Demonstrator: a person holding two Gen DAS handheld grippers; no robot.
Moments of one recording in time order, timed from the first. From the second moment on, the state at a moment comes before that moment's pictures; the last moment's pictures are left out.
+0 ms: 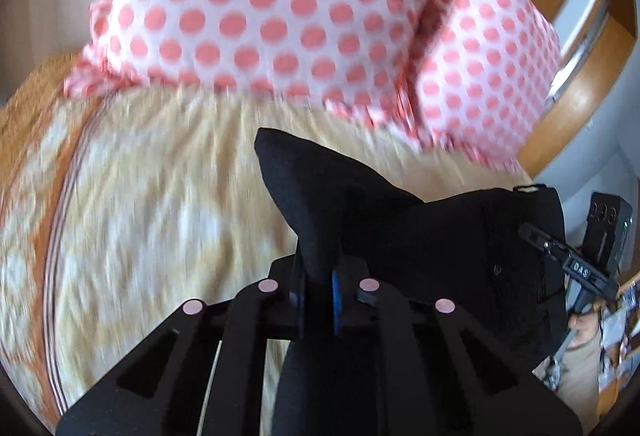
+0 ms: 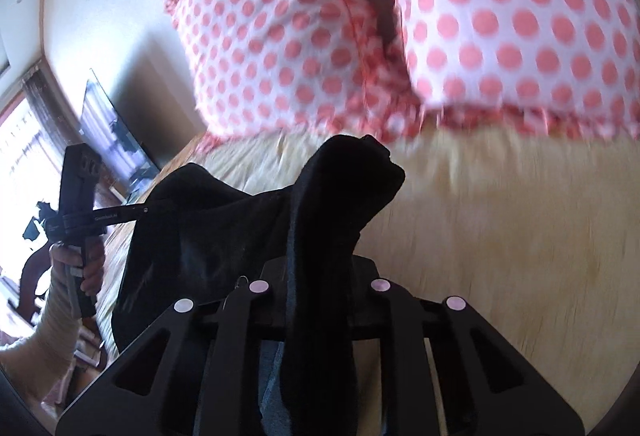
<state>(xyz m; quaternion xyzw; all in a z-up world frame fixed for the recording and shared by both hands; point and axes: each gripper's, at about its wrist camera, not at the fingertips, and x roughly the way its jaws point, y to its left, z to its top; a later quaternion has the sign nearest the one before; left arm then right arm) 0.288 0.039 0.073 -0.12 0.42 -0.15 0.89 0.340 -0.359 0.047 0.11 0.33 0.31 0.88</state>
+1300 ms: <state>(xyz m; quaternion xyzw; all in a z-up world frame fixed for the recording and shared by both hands) 0.212 -0.054 0.019 0.05 0.41 -0.06 0.91 0.262 -0.267 0.024 -0.10 0.39 0.14 0.90</state>
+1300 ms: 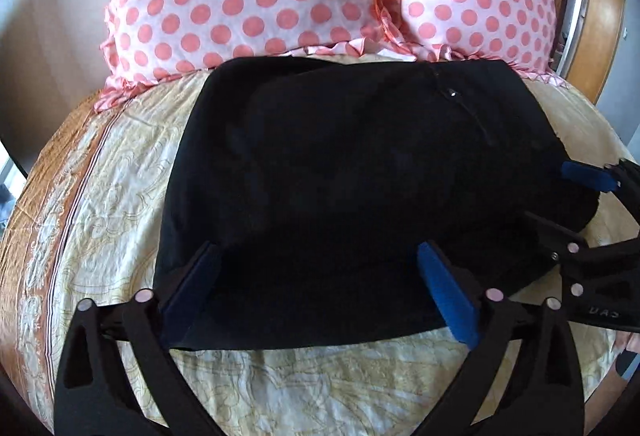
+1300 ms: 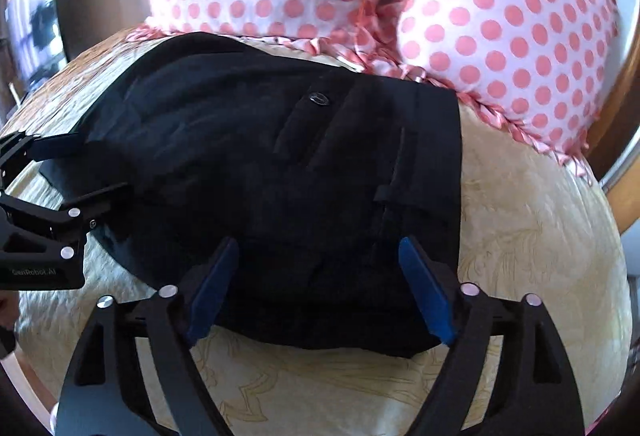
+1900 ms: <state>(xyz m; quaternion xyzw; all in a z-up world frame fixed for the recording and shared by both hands) 0.102 -0.011 0.014 0.03 0.39 -0.04 0.92 0.157 -0.276 -0.002 0.01 0.36 0.10 0.93</state>
